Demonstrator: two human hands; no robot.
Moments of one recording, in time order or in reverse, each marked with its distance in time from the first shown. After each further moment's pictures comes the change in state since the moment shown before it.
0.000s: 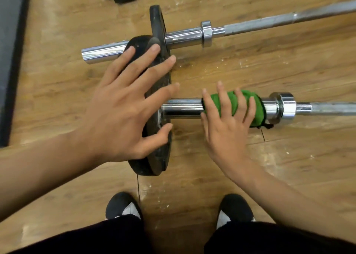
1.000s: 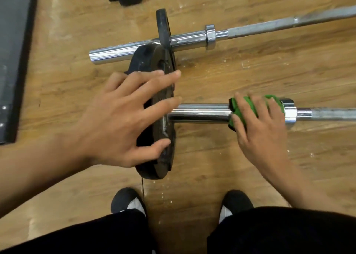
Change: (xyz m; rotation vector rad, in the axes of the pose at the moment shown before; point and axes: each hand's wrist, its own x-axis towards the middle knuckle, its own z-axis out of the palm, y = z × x) left_hand -0.023 -0.007 -0.015 -0.051 -0.054 0.121; right_hand -0.006 0.058 -0.039 0.053 -0.116 -0.079
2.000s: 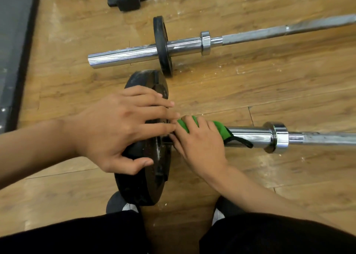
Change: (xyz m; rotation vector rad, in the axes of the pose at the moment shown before) left_hand 0.014 -0.020 -0.002 -0.169 -0.157 0.349; right_hand 0.009 -0.100 0.005 0.067 -0.122 -0.208
